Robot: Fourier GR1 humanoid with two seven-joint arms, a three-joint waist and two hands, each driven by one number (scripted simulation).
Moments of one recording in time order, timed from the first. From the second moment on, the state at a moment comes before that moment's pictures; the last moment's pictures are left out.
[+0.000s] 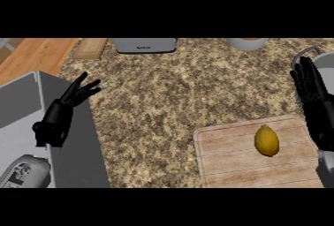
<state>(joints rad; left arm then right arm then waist) -0.21 0.48 -0.30 -1.48 0.18 0.34 -0.07 -0.15 -0.54 0.15 -1.68 -0.27 -0.27 -0.04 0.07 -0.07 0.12</state>
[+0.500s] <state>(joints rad) -0.18 0.43 -0.19 -1.61 0.25 0.43 -0.05 0.02 -0.59 -0.10 -1.74 -0.09 -0.50 -0.27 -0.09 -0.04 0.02</state>
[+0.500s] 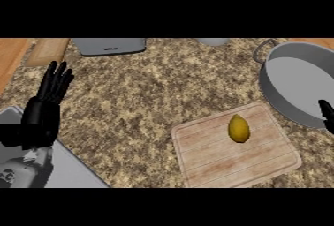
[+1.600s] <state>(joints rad) -0.15 0.38 -0.16 -1.73 0.24 0.37 -0.09 0.71 -0.43 0.12 -1.98 0.45 -0.69 -0.27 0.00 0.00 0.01</state>
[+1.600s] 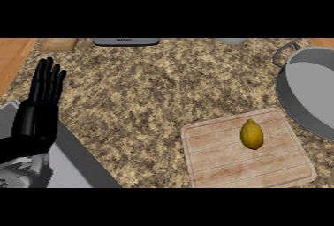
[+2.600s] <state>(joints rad) -0.17 0.33 -0.15 -1.69 0.19 0.33 -0.10 0.41 -0.31 0.28 -1.95 0.92 -0.32 0.47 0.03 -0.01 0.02</state>
